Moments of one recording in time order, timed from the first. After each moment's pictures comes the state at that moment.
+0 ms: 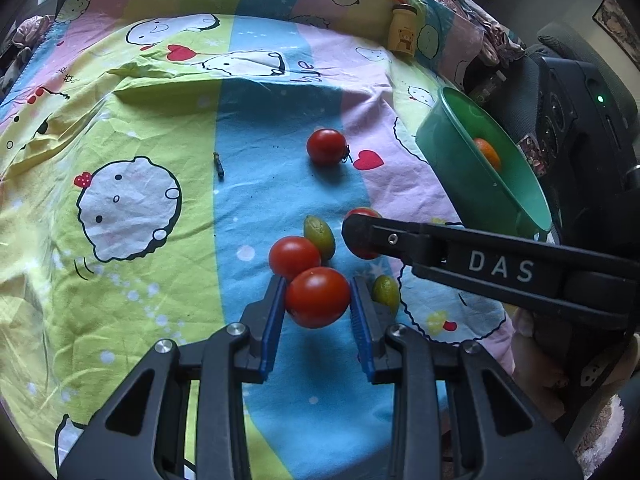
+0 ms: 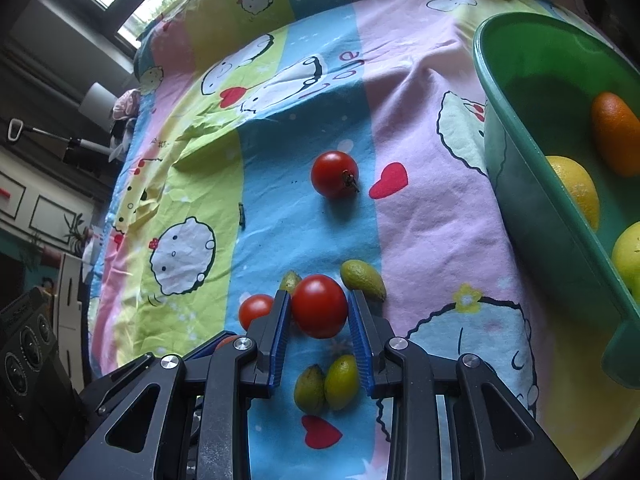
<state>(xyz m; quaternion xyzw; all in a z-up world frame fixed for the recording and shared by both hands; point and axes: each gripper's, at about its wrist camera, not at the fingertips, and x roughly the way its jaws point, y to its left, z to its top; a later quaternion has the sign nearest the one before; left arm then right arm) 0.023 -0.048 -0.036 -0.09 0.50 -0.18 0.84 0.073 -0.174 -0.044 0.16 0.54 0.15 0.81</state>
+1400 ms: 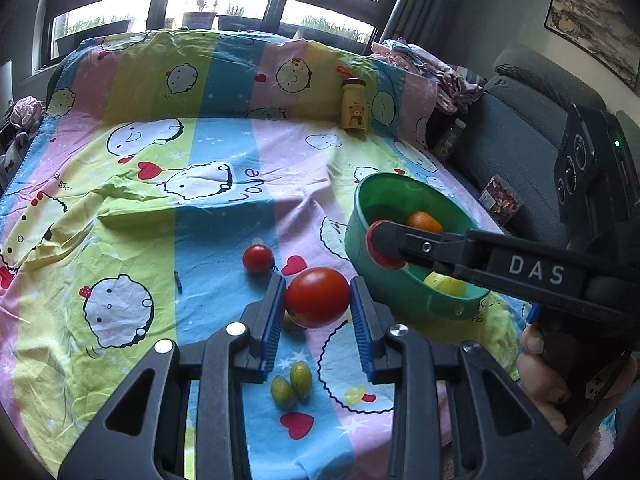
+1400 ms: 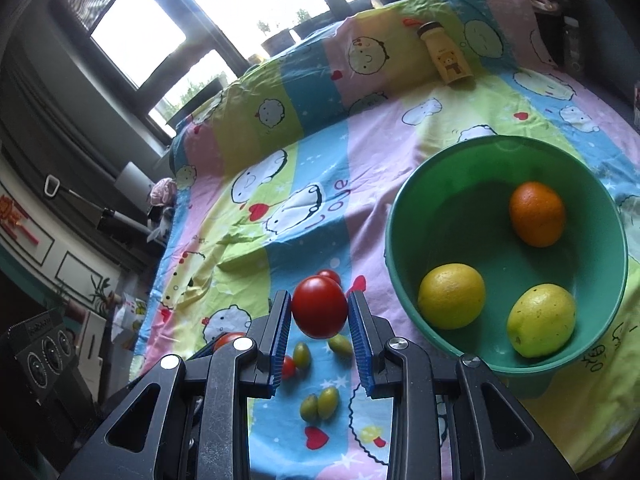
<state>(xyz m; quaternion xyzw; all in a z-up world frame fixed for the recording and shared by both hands) 0.016 -0.094 0.037 -0.07 0.37 -0.20 0.90 0.040 -0.244 0.034 0.22 0.40 0.15 0.88</state>
